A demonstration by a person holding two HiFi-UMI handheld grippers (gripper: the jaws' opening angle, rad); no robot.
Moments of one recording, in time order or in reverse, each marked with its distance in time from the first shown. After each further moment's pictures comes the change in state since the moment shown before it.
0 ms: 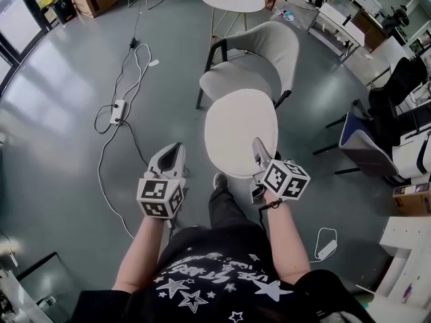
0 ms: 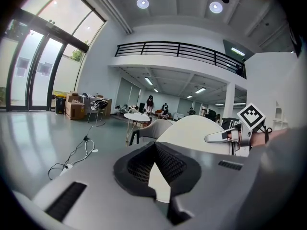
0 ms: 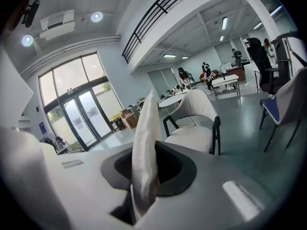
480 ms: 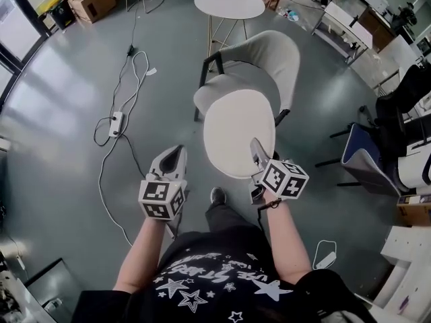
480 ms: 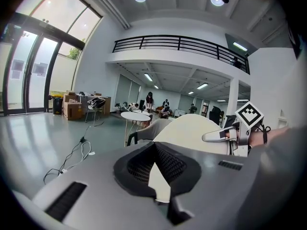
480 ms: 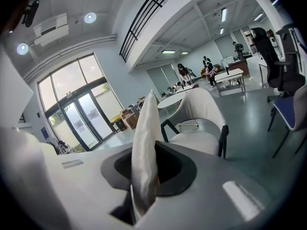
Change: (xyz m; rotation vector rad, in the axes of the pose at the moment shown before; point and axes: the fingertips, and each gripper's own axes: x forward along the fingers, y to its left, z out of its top) left arm 0.120 -0.004 0.041 0.016 0.043 0.016; right arm 0.089 -0.056 0.073 0.040 0.032 0.043
